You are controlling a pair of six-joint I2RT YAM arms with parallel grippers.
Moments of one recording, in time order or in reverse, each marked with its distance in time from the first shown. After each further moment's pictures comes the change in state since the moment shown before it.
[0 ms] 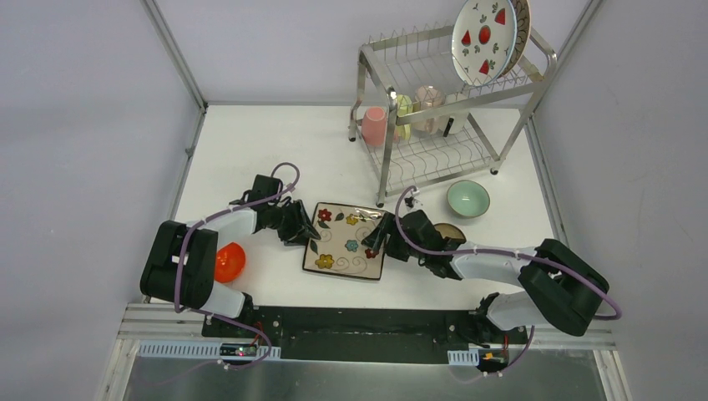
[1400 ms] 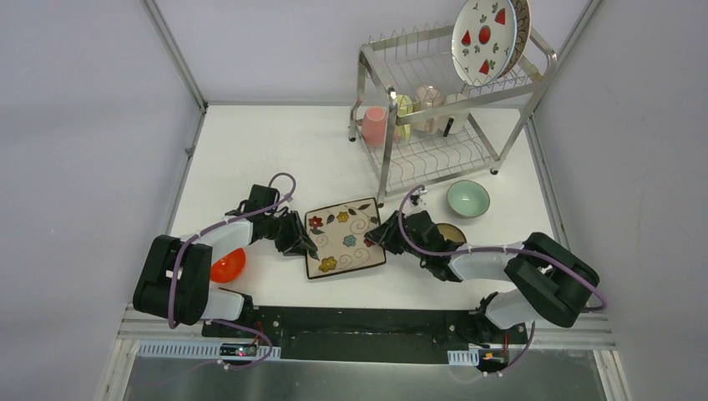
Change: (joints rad) left arm 0.000 -0.099 -0.098 -0.016 0.029 -0.026; right arm -0.021 0.069 -0.070 0.316 -0.003 0.103
